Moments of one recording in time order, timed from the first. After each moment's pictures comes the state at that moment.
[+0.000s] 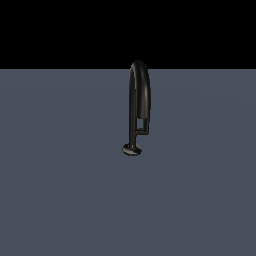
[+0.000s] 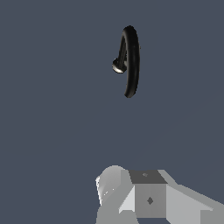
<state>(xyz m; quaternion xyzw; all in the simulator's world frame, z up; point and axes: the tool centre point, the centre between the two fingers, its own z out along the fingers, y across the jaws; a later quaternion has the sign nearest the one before) -0.258 0.004 0.480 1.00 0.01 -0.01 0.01</state>
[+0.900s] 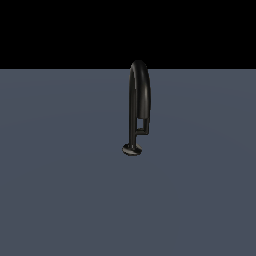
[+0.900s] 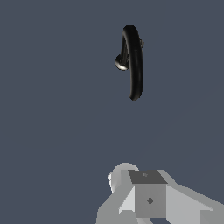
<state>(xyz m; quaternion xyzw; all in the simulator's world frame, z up) -0.226 0.005 0.474 1.00 -0.03 -0.05 -0.03</state>
